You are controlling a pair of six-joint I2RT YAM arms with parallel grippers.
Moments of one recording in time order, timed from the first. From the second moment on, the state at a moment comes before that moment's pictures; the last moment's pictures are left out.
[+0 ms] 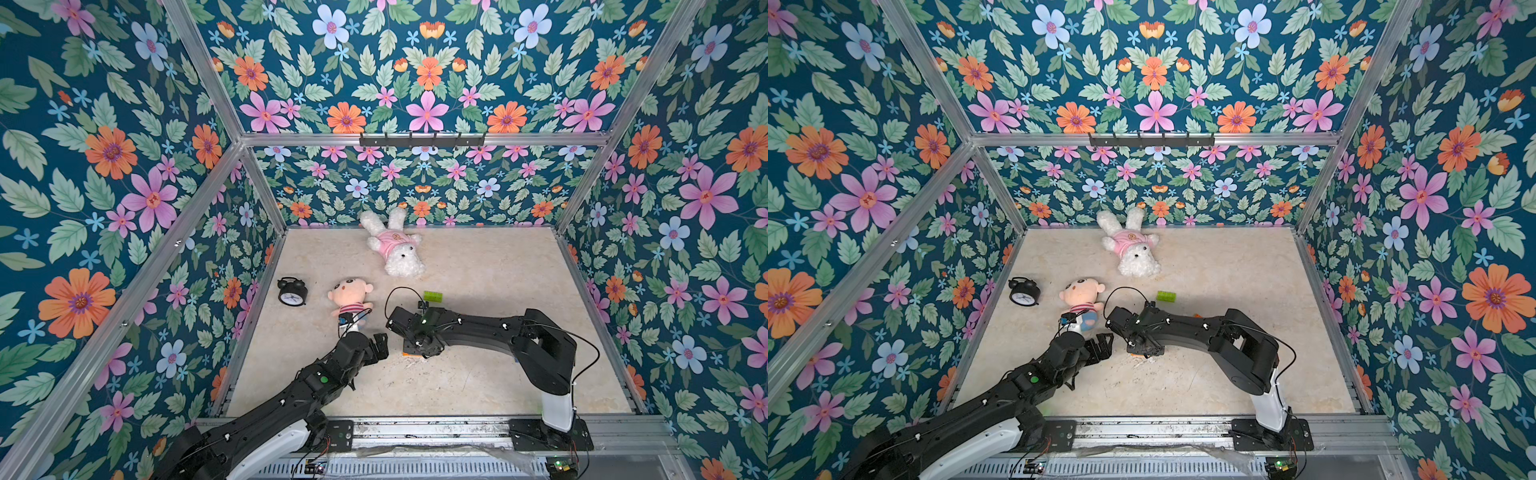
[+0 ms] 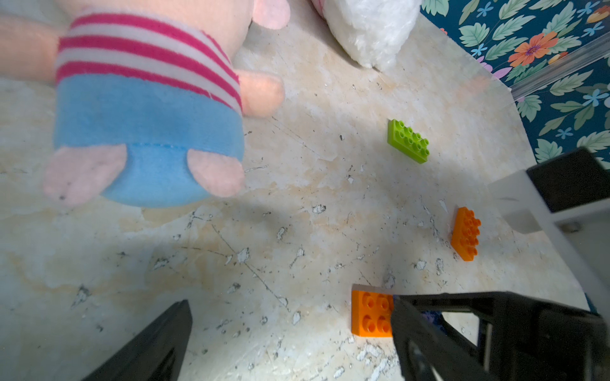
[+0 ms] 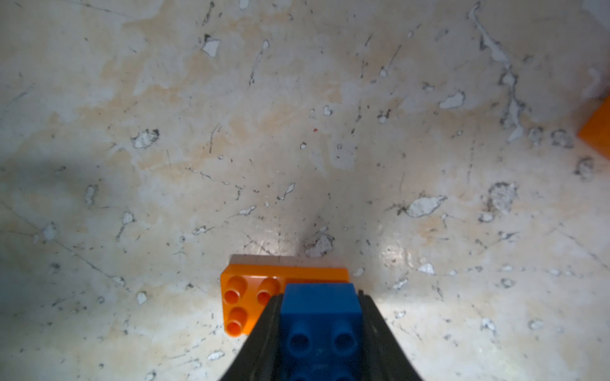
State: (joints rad) left arm -0.77 0.83 0.26 -0.11 -0.27 -0.83; right arm 1.10 1.96 1.36 -0.78 0.22 1.10
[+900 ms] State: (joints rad) left arm -0.77 0.85 0.31 -0.13 -0.31 -0.86; right arm 1.03 1.96 1.28 -0.60 0.17 0.92
